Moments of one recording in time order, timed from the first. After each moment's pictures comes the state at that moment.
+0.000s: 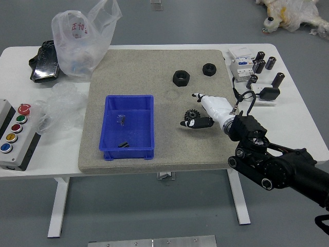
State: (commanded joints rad) left arm -0.19 0.15 -1.01 -0.24 1.49 -0.01 0.33; right arm 0.70 -0.23 0.46 0.97 -1.80 -0.24 -0.31
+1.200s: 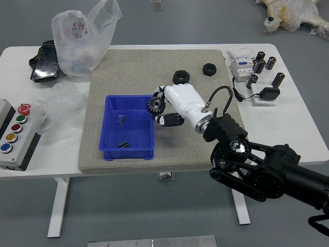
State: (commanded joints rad) left arm -0.19 0.15 -1.03 -0.24 1.50 -0.01 0.32; right arm 0.74 -0.18 0.39 1.32 -1.97 -0.32 -0.34
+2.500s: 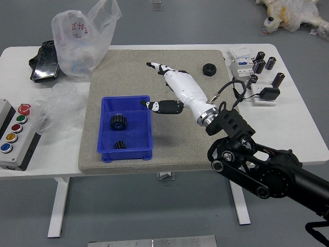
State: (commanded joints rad) left arm -0.18 0.15 -1.03 -0.24 1.50 -0.01 0.32; right arm 0.61 -0.25 0.67 1.36 -1.70 -0.40 -0.15
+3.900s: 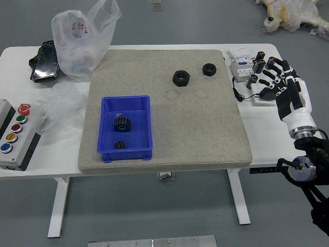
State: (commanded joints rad) left arm -0.19 0.16 -0.95 -0.23 1.41 0.01 0.28; right arm 0.20 -0.35 1.23 1.29 -0.57 -0.14 0.40
